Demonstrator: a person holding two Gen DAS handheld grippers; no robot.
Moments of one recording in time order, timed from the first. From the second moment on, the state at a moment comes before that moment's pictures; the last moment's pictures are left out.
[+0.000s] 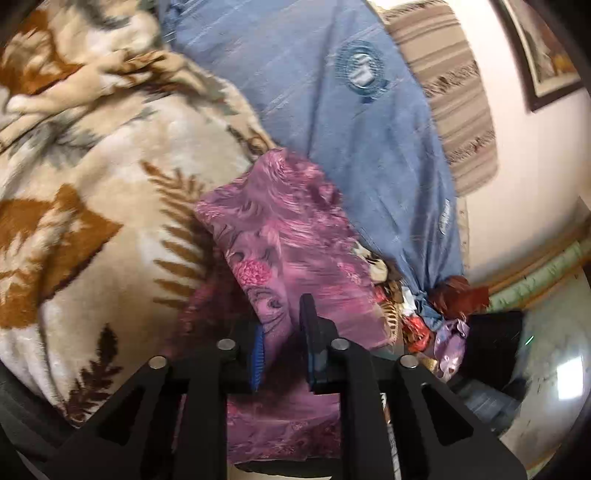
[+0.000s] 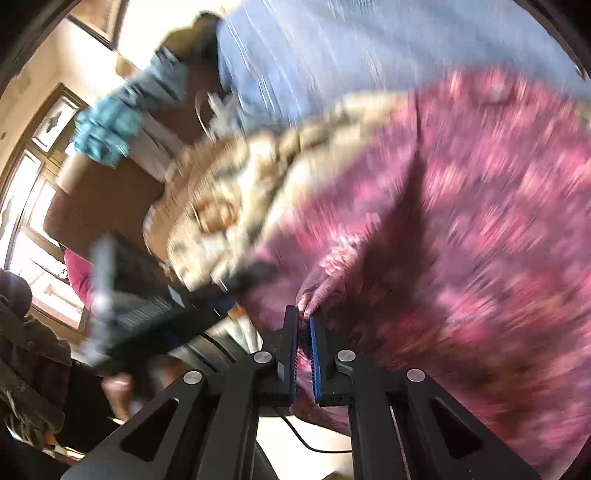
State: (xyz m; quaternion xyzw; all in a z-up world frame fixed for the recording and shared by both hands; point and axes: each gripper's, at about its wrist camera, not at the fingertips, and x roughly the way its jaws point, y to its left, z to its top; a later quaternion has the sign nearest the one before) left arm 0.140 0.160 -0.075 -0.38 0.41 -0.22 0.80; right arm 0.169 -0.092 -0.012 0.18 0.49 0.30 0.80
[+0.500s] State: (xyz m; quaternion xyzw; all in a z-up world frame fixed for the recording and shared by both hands) left arm 0.190 0.121 -0.073 -0.31 0.50 -0.17 0.79; right arm 0.180 -0.237 -0.078 0.20 0.51 0.15 0.83
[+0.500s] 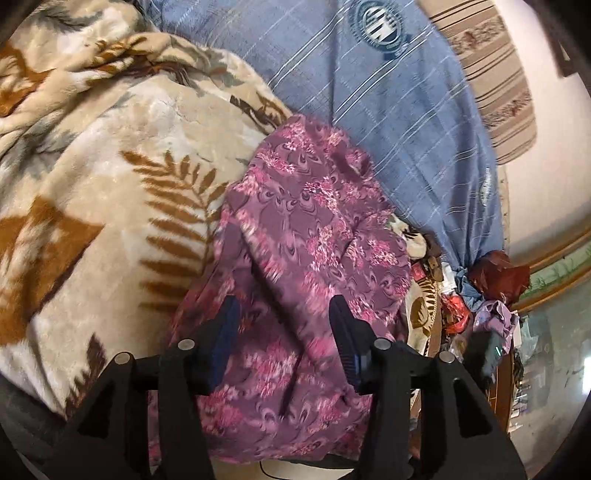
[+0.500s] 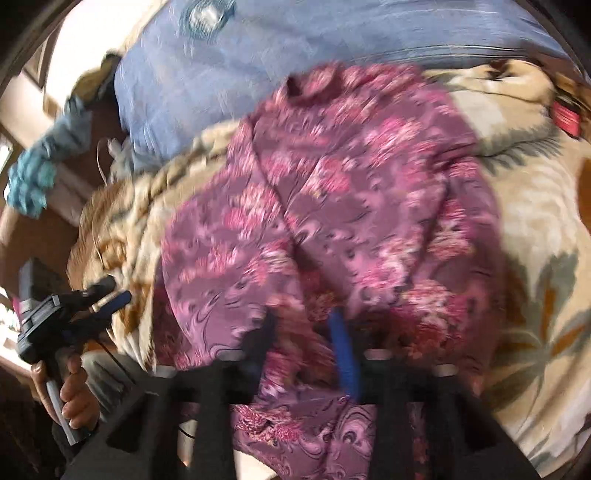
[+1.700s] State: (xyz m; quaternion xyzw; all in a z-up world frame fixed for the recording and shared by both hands) left arm 0.213 0.090 -0.105 -0.23 0.51 -0.14 0.82; right arm 0.127 -0.239 -0.094 0.25 0.49 0.23 0.80
